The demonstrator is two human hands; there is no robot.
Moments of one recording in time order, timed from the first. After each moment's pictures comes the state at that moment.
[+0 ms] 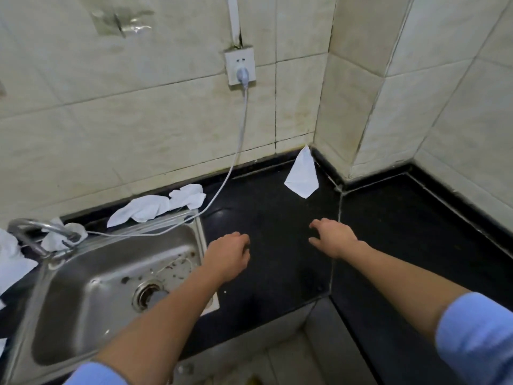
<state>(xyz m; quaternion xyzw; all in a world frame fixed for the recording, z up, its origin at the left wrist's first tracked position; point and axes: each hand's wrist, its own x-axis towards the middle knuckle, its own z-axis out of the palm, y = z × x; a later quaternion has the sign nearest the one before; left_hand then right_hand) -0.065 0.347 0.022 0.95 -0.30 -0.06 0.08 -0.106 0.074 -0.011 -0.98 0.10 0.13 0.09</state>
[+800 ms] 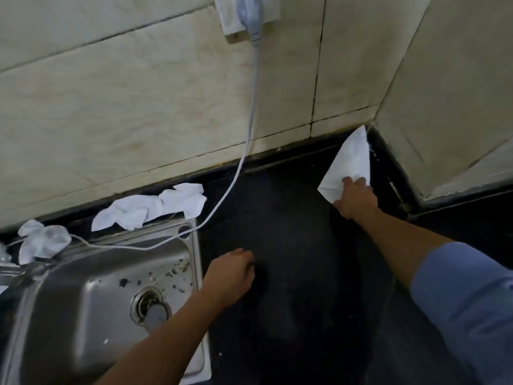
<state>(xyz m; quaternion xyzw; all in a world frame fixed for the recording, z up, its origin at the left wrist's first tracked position) 0.096 0.299 -0.063 0.95 -0.22 -0.20 0.08 0.179 -0.031 -0.143 -0.95 0.21 0.18 0.14</state>
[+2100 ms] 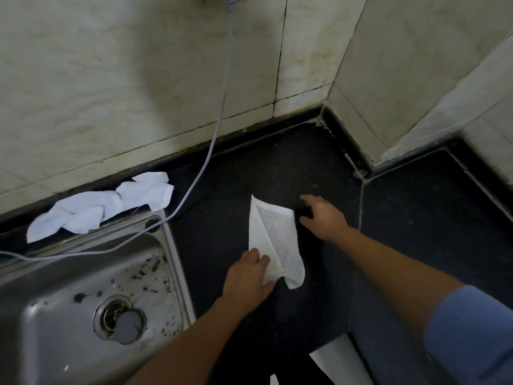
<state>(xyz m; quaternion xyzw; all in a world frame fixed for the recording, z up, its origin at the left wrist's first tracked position) 0.040 0.283 -0.129 0.91 -0.33 -0.21 0.11 0.066 0.036 -0.122 -0.93 0.21 0.18 0.25</state>
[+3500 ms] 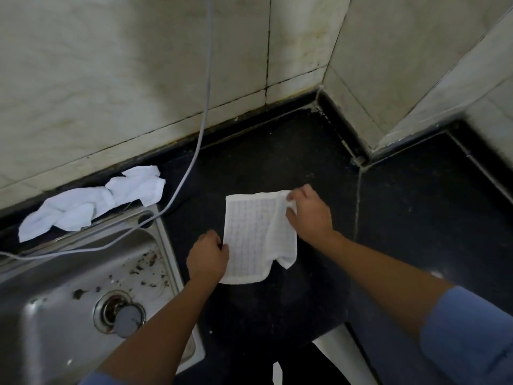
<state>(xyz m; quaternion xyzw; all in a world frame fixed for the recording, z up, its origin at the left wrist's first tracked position) 0.085 0.310 -0.135 0.96 -0.02 -0.18 0.20 0.056 0.070 -0.121 -0.96 0.17 0.00 0.22</state>
